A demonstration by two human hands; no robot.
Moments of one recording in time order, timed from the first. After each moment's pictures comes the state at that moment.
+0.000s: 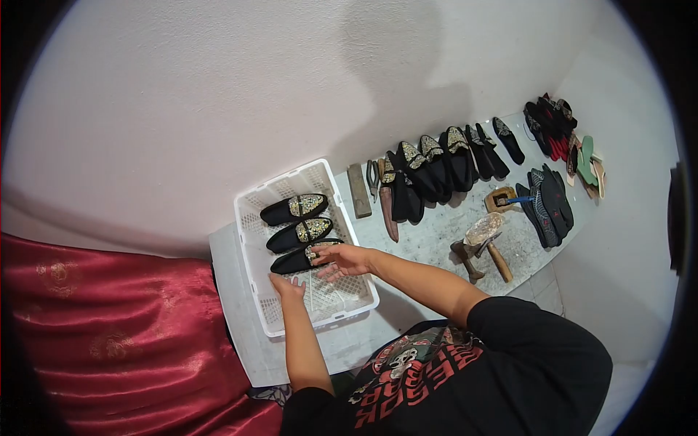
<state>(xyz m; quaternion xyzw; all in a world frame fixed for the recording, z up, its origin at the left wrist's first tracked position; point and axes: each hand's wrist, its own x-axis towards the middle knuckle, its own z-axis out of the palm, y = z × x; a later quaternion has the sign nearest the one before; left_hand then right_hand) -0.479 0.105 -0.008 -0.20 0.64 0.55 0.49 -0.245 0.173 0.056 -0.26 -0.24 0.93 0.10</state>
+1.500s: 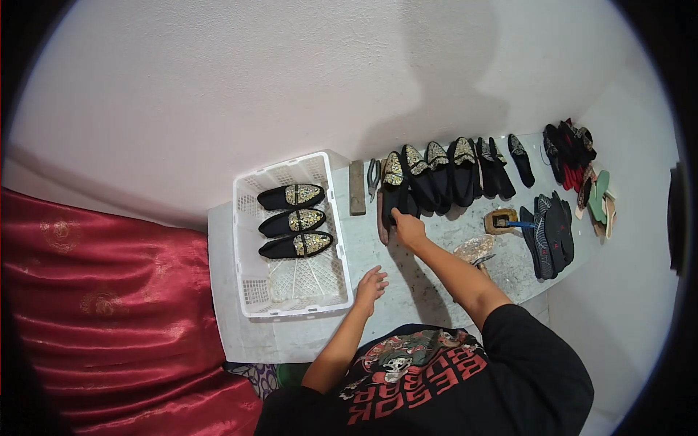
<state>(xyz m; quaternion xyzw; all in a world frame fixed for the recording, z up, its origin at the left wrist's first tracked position) -0.208 0.042 -0.008 0.16 0.59 0.36 0.71 -0.052 0.227 0.012 -0.59 -0.78 0.20 0.07</state>
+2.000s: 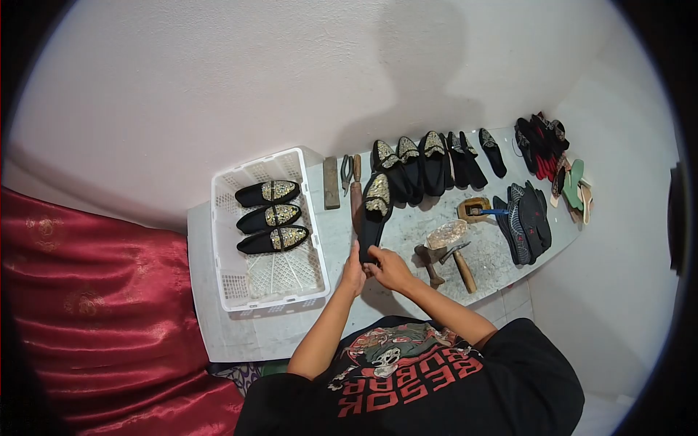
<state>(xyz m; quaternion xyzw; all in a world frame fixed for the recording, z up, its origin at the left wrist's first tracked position) -0.180 0.072 0.017 0.12 0.45 0.46 0.76 -0.034 0.078 0.084 -0.50 -0.75 0.36 0.24</state>
